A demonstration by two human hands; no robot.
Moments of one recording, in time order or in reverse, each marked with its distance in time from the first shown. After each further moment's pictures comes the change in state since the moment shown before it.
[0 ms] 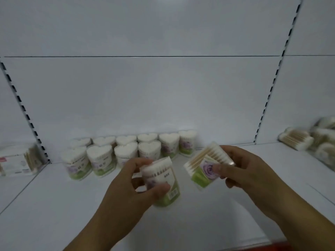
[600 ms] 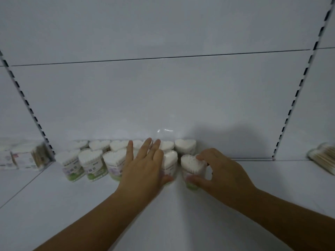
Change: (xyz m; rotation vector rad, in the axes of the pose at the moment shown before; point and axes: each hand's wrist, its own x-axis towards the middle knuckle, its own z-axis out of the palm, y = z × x) left_hand 0.091 -0.009 0.066 1.517 0.147 0.396; right_hand 0.112 0.065 -0.027 -0.847 -0.069 -0.553
